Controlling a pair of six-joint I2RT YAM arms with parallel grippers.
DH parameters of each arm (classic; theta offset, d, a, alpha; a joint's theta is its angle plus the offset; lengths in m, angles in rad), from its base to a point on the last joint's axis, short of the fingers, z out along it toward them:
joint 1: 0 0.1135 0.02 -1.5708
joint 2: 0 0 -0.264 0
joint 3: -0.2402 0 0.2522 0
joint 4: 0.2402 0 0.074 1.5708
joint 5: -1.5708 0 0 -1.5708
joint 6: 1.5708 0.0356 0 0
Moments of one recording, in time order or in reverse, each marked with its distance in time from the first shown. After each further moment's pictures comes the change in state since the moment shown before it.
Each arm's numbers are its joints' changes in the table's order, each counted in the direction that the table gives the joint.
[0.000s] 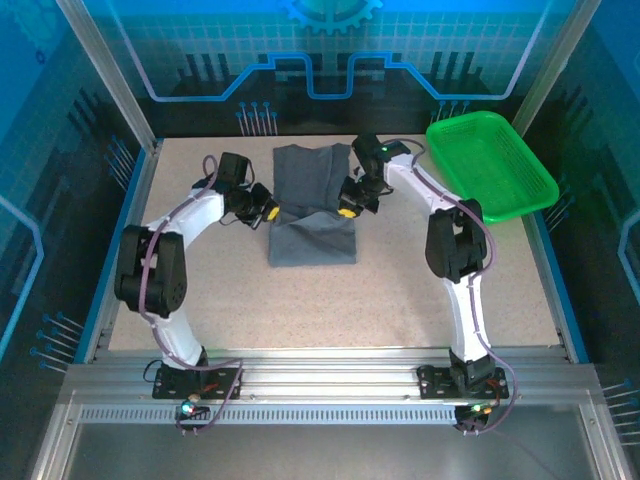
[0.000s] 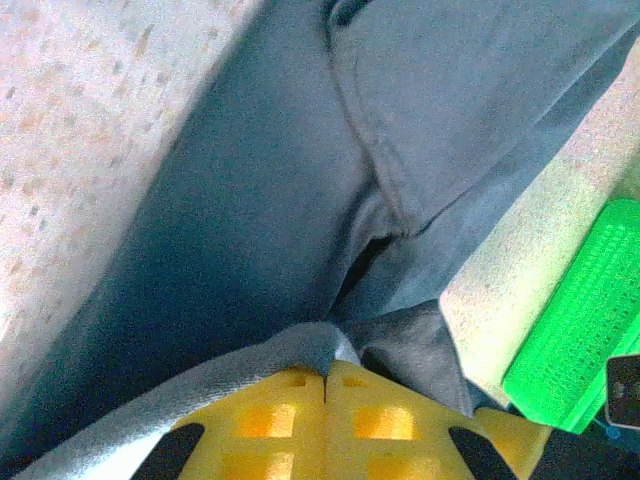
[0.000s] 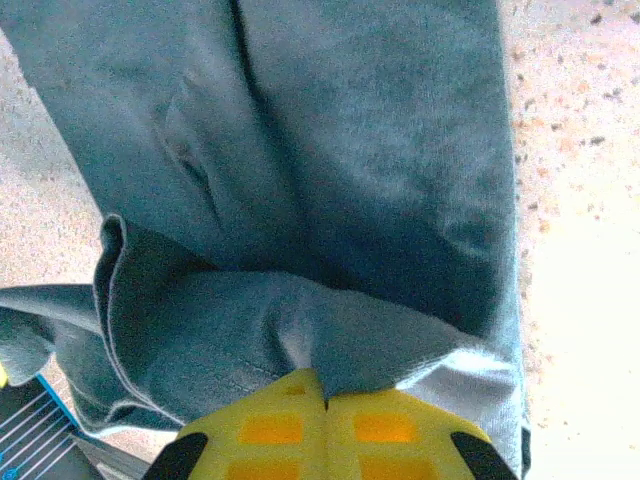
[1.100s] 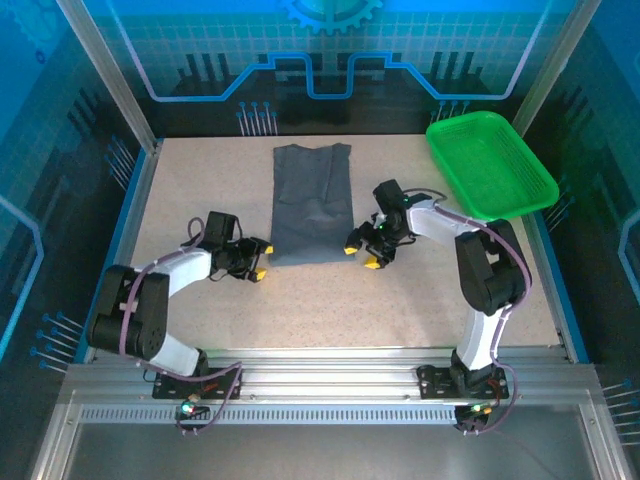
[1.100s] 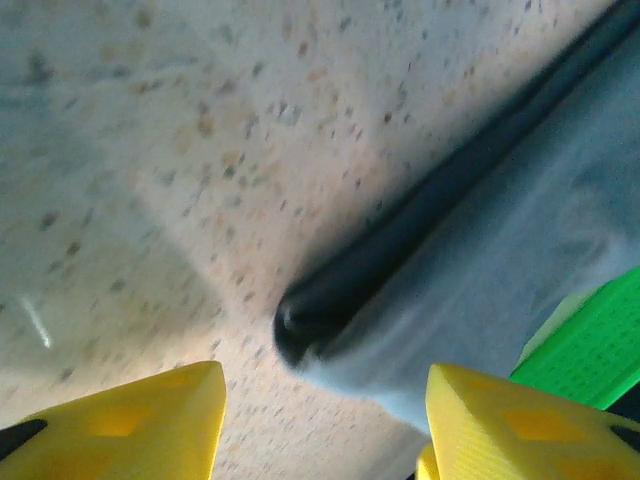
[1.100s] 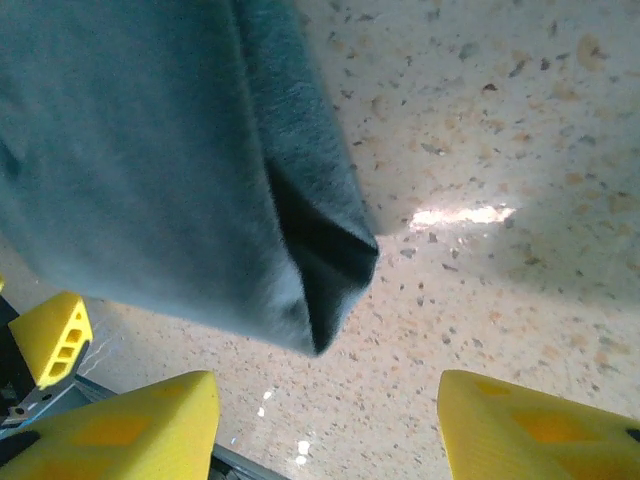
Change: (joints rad) left arm 0.005 -0.292 0.644 -0.341 -0.045 -0.296; right arm -0.004 -0.395 0.812 -0.409 0.119 0.094
